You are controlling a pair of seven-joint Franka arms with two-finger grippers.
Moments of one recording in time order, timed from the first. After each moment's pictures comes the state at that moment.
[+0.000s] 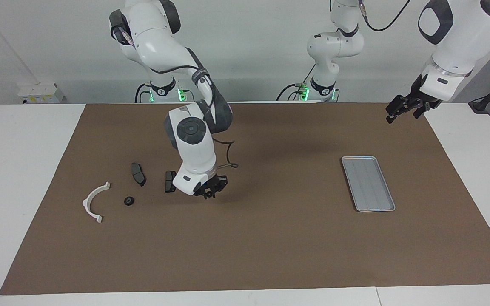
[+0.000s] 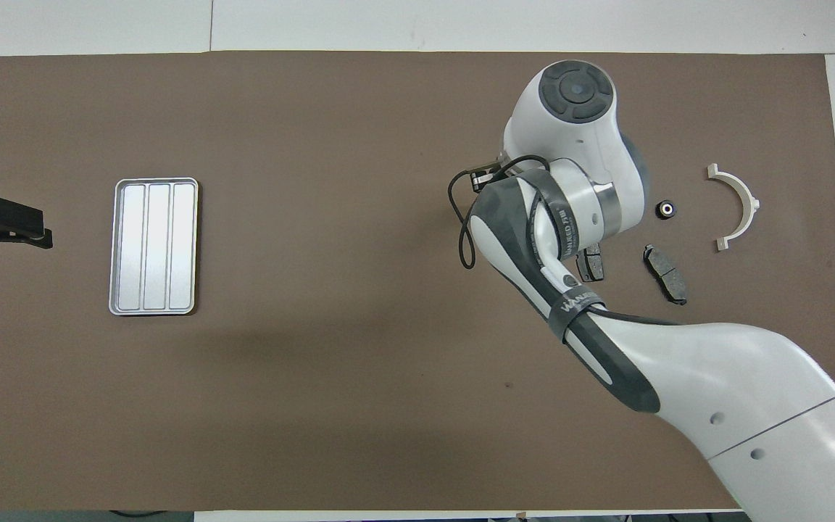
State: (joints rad) left arm 0.02 -0.03 0.00 -1.67 -0.01 1.58 -0.10; right arm 0.27 0.54 0.07 -1.46 -0.02 2.00 0.14
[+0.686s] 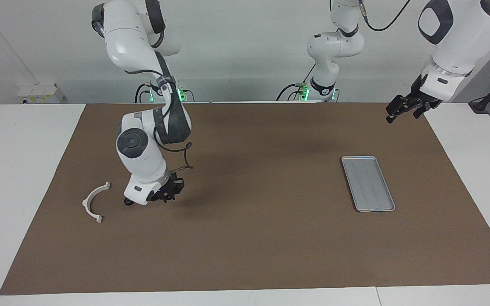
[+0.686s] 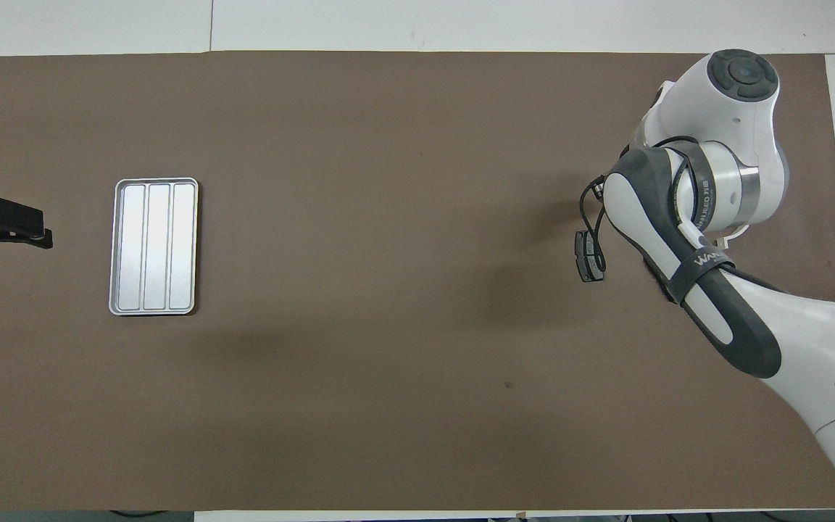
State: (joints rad) left arm 0.02 -0.03 0.00 -1.67 -0.01 1.58 -0.10; right arm 0.03 0.49 0.07 -1.62 -0.02 2.01 -0.24
